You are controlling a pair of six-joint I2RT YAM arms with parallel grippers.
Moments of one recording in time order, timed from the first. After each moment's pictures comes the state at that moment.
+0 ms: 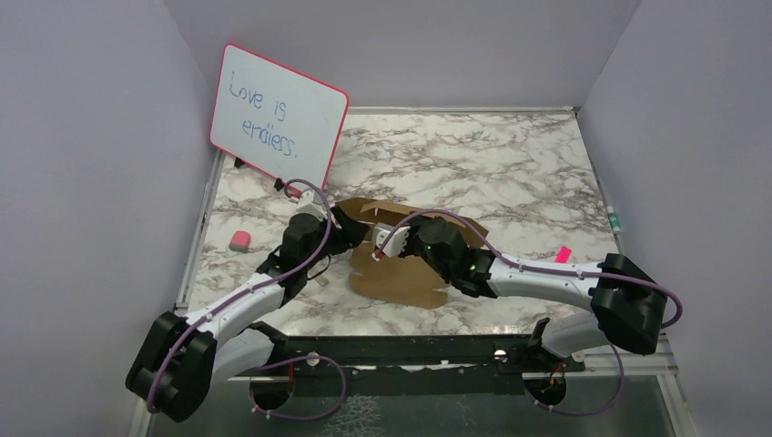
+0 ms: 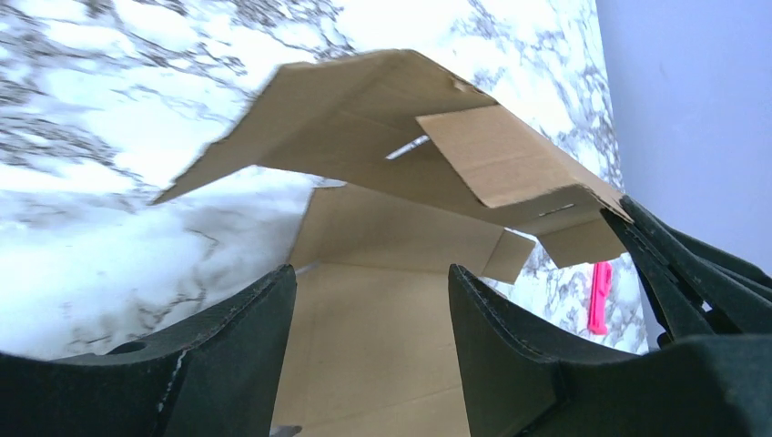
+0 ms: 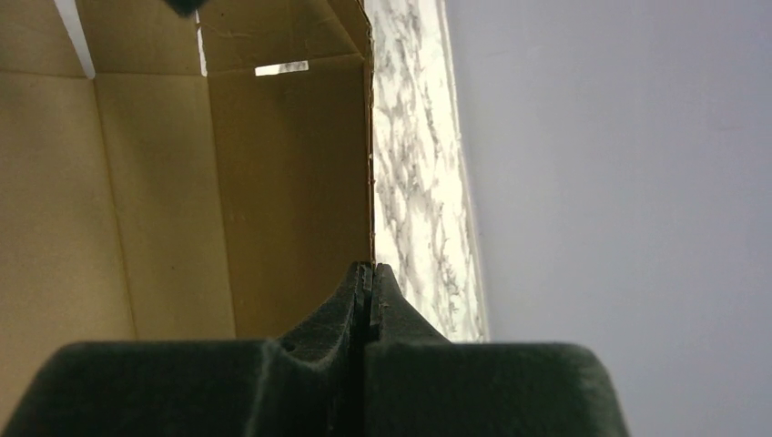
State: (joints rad) left arm -0.53 1.08 0.37 0.35 0.04 -0.79; right arm 1.04 1.39 0.73 0.30 0.42 -0.97
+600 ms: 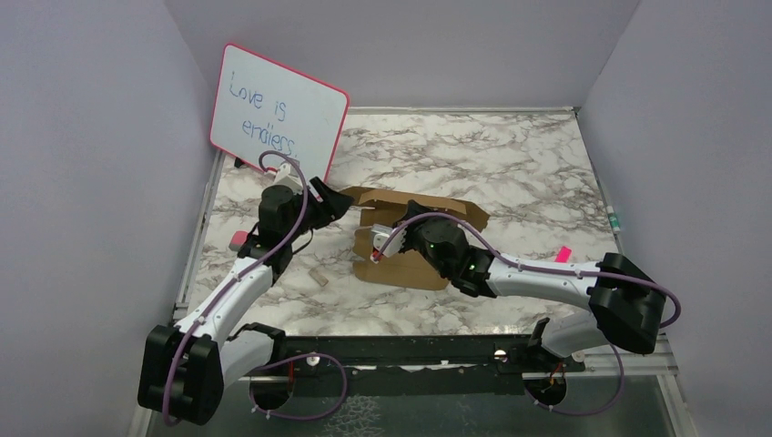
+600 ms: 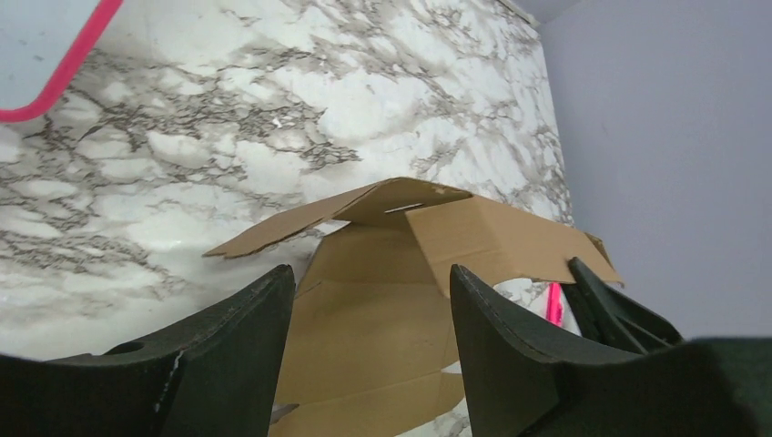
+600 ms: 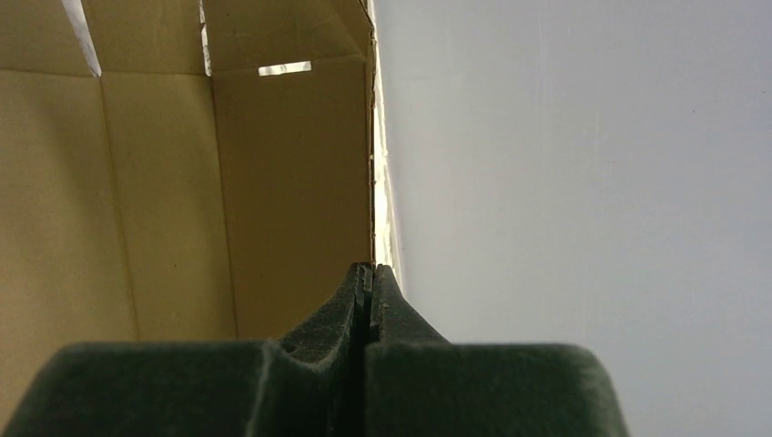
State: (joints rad) left arm -0.28 1.04 0.56 0.18 0.24 -0.76; right arm 1.03 1.40 0.73 0.43 0.44 -1.19
